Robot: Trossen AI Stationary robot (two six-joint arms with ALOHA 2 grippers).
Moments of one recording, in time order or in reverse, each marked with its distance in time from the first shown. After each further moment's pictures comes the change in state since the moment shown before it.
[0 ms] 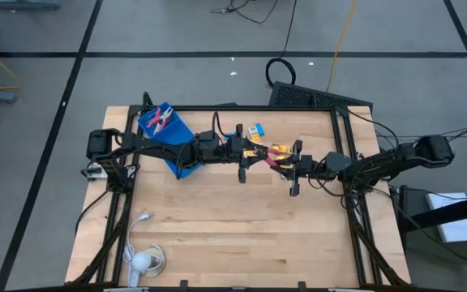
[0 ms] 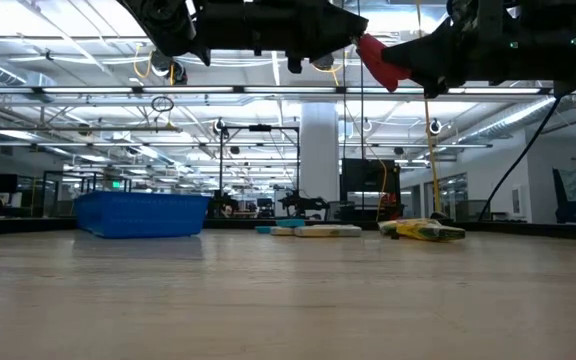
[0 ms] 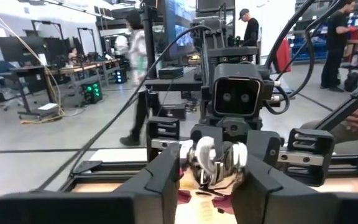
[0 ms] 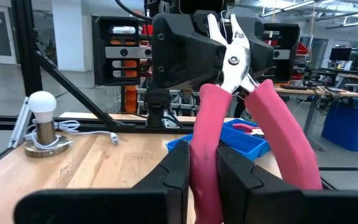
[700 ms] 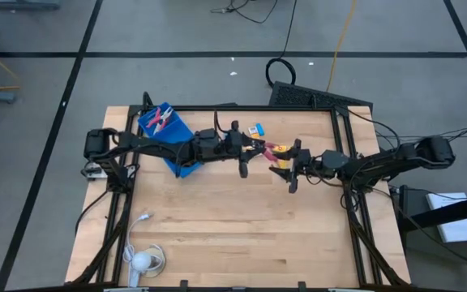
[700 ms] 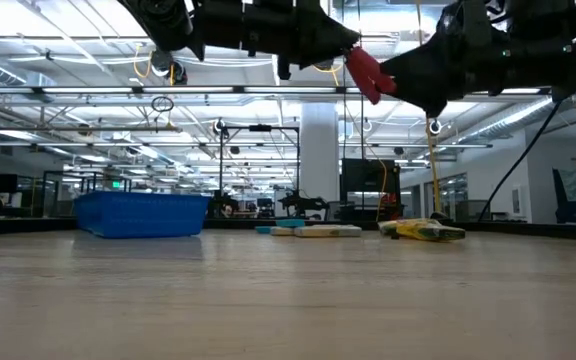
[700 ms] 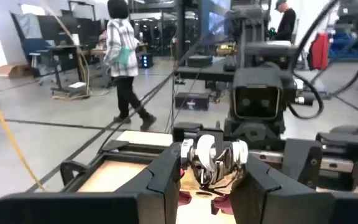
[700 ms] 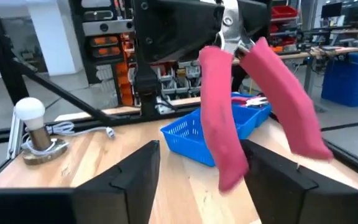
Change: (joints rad) left arm 0.020 -0.040 0.001 -0.085 -0.121 -0.055; right arm -0.051 -0.018 0.002 -0.098 0.000 0.173
